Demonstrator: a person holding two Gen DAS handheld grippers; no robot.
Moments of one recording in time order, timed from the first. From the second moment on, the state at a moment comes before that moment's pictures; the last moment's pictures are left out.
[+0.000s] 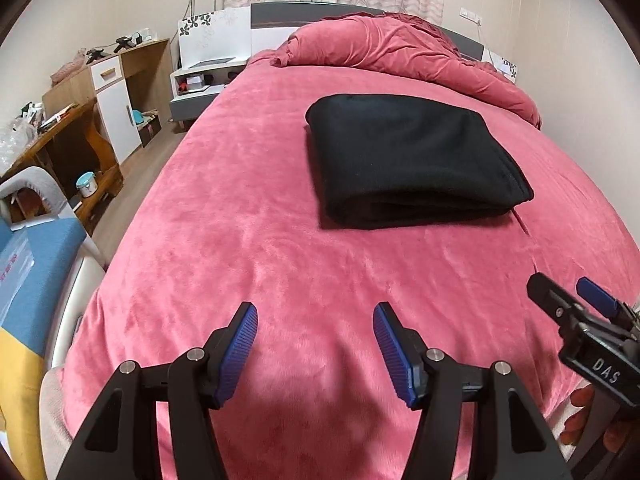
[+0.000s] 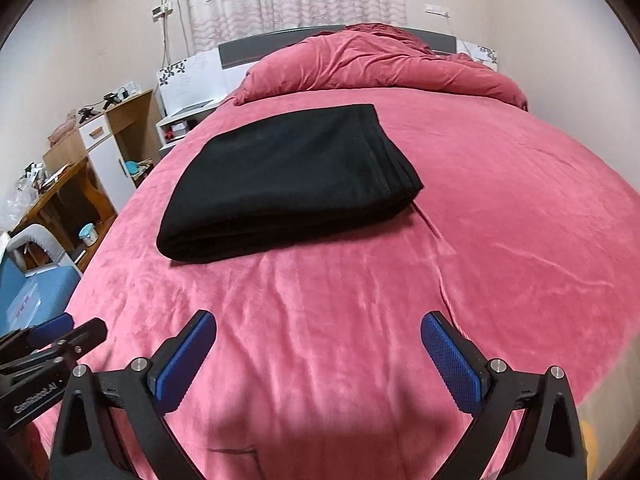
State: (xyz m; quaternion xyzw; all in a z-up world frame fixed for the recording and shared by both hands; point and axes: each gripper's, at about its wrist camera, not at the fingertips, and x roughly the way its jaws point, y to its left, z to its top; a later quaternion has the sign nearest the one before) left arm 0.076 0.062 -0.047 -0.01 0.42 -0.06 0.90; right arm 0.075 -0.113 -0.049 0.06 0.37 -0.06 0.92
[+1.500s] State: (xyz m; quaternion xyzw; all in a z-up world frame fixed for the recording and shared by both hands) left arm 0.060 0.054 -0.038 0.01 0.41 -0.07 0.91; right arm 0.058 -0.112 -0.045 0.06 0.37 -0.06 0.93
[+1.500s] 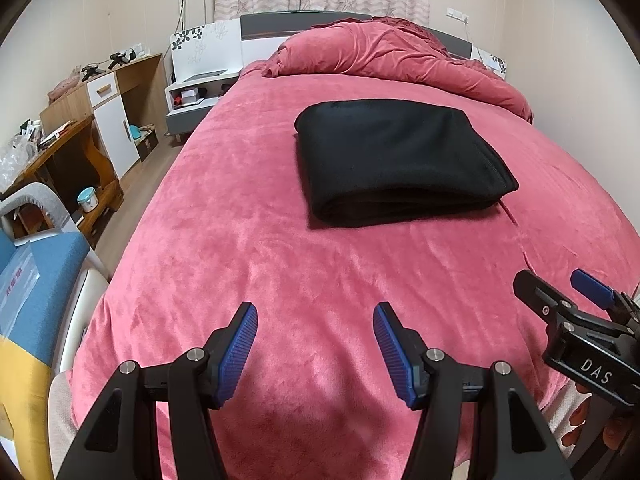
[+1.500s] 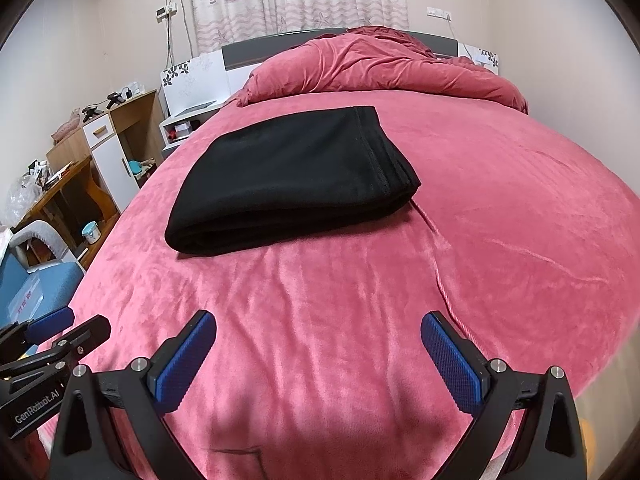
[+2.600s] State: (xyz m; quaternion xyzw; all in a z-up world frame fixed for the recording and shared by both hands) left arm 0.063 0.049 -0.051 0.02 0.45 -0.07 0.89; right arm 0.059 -0.111 -0.054 0.07 0.38 -0.05 0.92
